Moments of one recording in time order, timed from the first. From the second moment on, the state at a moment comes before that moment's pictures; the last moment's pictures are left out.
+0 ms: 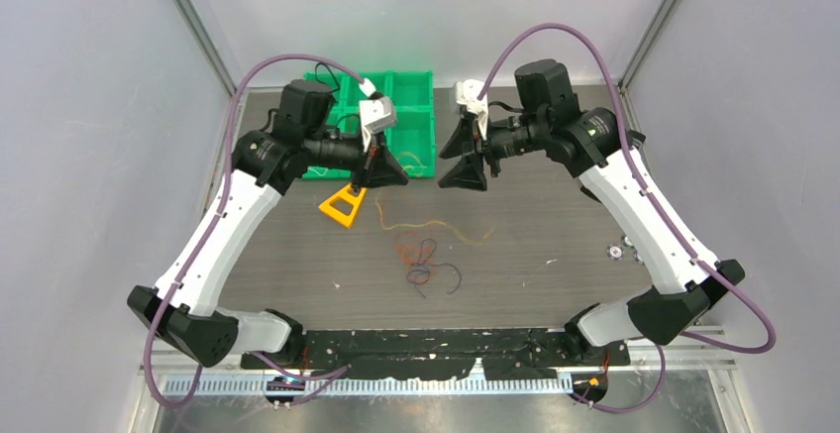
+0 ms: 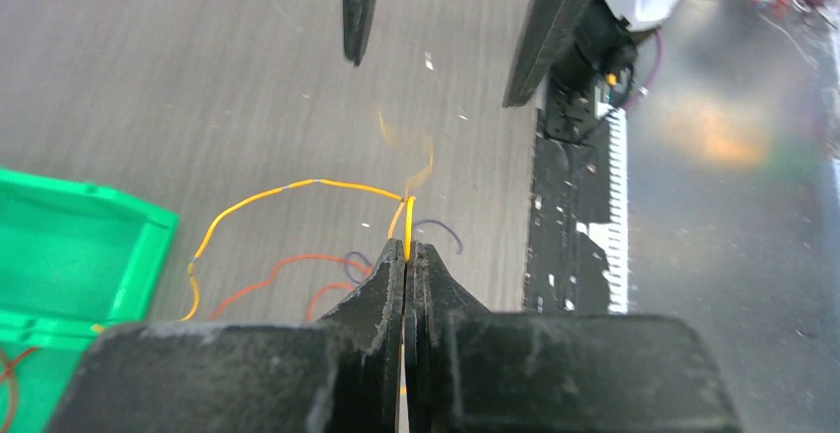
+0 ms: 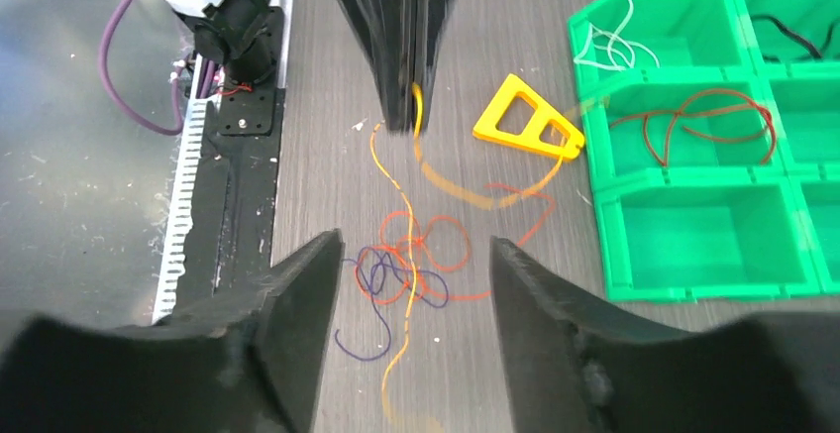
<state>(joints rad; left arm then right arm) -0.49 1.33 1.56 -0.86 0.92 0.35 0.57 1.42 1.72 -0.88 -0.89 -0.49</state>
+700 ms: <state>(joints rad) -0.25 1.60 2.06 -0.39 0.57 -0.01 0.36 1.38 1.65 -0.87 -0.81 -0.38</state>
